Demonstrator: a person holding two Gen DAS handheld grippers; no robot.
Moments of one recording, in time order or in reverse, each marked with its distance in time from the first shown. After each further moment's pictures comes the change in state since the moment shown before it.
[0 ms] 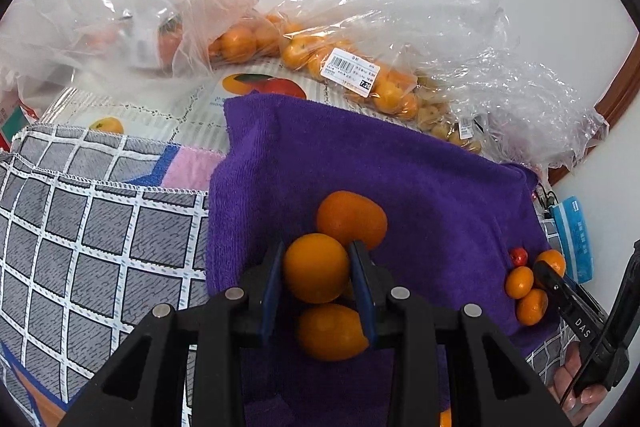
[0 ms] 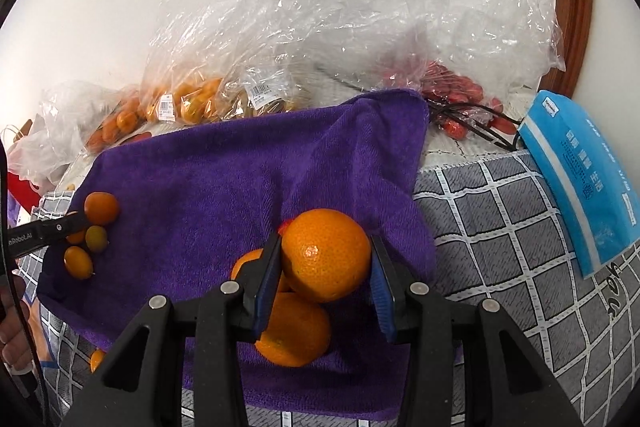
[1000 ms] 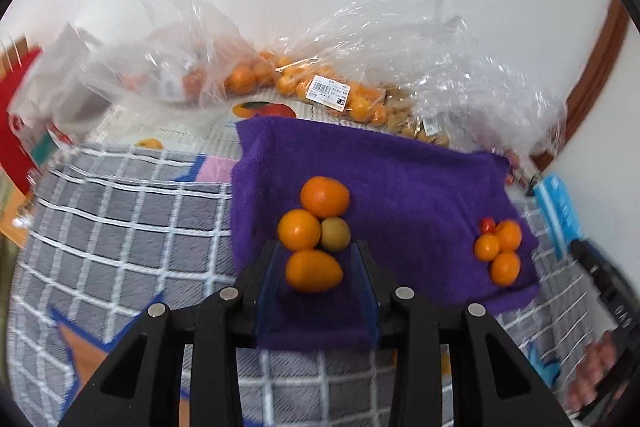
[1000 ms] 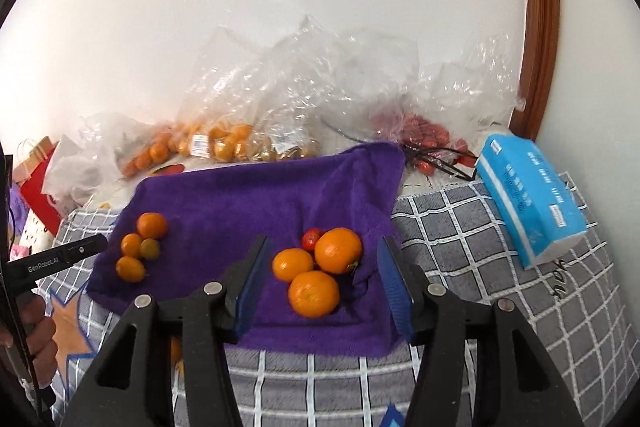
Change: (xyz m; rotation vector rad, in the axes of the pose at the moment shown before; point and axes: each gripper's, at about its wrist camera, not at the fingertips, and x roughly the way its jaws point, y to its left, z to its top) left arm -0.081 -0.025 -0.031 0.105 -0.075 0.079; right arm -0.110 0.020 -0.010 -0.029 -0.137 -0.038
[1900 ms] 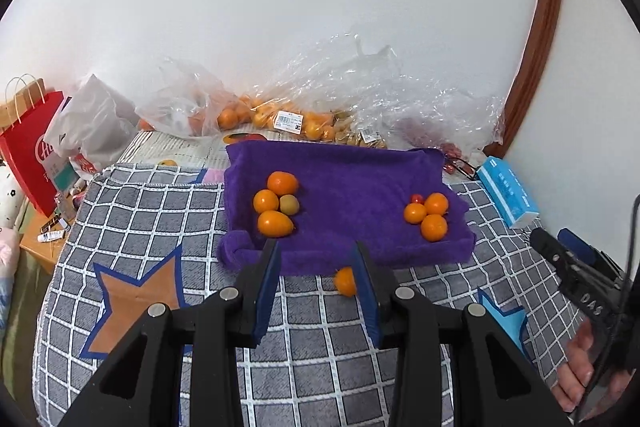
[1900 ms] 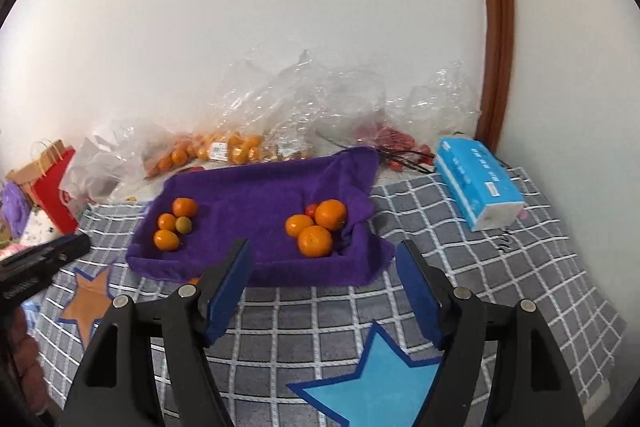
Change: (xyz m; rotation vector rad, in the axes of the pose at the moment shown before) left arm -0.117 -0.037 -0.062 0.070 -0.146 -0.041; right arm -0.098 0.006 -0.047 0.009 -0.076 -0.057
